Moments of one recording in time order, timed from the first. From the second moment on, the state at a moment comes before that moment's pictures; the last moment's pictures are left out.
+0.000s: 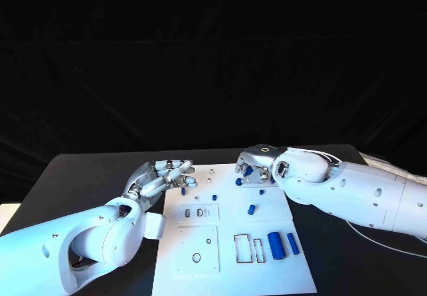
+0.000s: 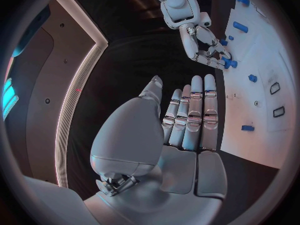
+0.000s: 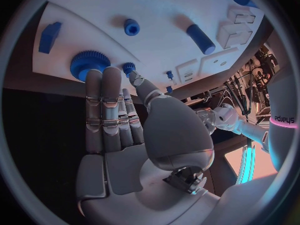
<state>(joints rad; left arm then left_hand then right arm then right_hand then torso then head) 1.13 -0.90 0.00 1.76 -0.03 -0.47 0.46 1.41 -0.03 0.01 0.16 0.13 0.99 0.20 0.11 0.07 1.09 0.15 0.10 0.07 1.18 0.09 0.21 0.21 0.17 1.03 0.20 0.35 0.16 1.28 -0.73 -0.02 1.39 -1.75 -0.15 -0.10 1.27 -0.01 0.24 -0.22 0.17 1.08 0.14 0.07 0.07 1.17 0.07 0.07 0.06 1.46 -0.01 0.71 0.46 0.18 1.11 0.09 0.94 0.53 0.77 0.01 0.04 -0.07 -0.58</state>
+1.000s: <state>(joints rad) 1.13 -0.91 0.00 1.77 -0.03 -0.47 0.44 1.41 -0.03 0.01 0.16 0.13 0.99 0.21 0.10 0.07 1.08 0.15 0.10 0.07 1.18 0.09 0.20 0.22 0.17 1.03 0.20 0.35 0.16 1.29 -0.71 -0.02 1.37 -1.79 -0.08 -0.09 1.28 0.01 0.36 -0.17 0.14 1.16 0.12 0.08 0.08 1.22 0.06 0.07 0.06 1.47 -0.02 1.03 0.79 0.15 1.19 0.08 1.19 0.84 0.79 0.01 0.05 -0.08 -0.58</state>
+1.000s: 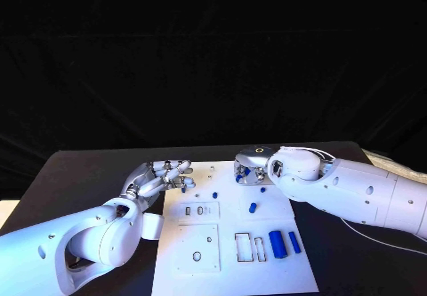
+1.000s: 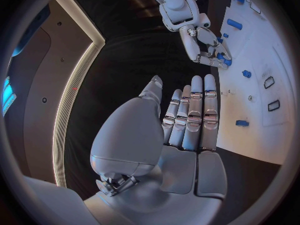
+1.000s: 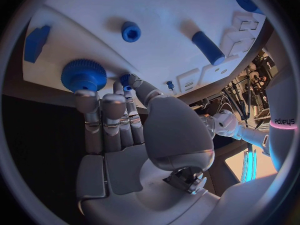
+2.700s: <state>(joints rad) 1.13 -0.90 0.00 1.77 -0.03 -0.46 0.43 1.41 -0.03 0.00 0.16 0.13 0.98 0.21 0.10 0.07 1.08 0.15 0.09 0.07 1.19 0.09 0.20 0.23 0.17 1.03 0.20 0.35 0.16 1.28 -0.53 -0.01 1.23 -1.74 -0.31 -0.13 1.31 -0.01 0.45 -0.14 0.10 1.15 0.14 0.06 0.08 1.22 0.08 0.06 0.06 1.47 -0.02 1.08 0.83 0.15 1.20 0.09 1.25 0.91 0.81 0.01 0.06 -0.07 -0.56</state>
